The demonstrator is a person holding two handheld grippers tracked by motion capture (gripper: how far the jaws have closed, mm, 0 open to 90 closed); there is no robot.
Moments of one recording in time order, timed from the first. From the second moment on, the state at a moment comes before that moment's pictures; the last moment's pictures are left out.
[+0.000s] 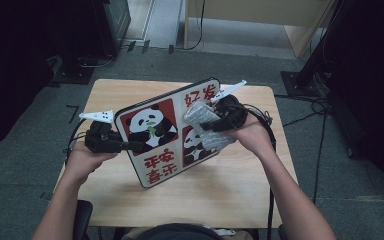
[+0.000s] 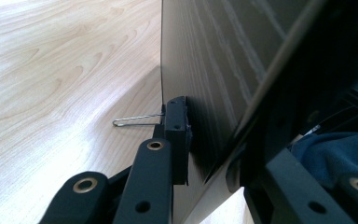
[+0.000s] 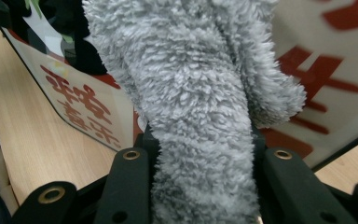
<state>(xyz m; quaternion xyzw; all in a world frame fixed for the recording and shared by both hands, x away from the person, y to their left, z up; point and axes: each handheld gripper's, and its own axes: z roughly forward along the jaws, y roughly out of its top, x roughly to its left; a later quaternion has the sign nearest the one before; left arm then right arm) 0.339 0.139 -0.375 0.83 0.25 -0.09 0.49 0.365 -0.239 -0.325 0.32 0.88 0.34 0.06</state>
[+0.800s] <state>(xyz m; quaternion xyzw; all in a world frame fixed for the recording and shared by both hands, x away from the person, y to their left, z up) 0.339 0.139 -0.374 0.83 0.25 -0.09 0.49 0.353 -0.243 -0.376 0.34 0.88 0.35 0.03</state>
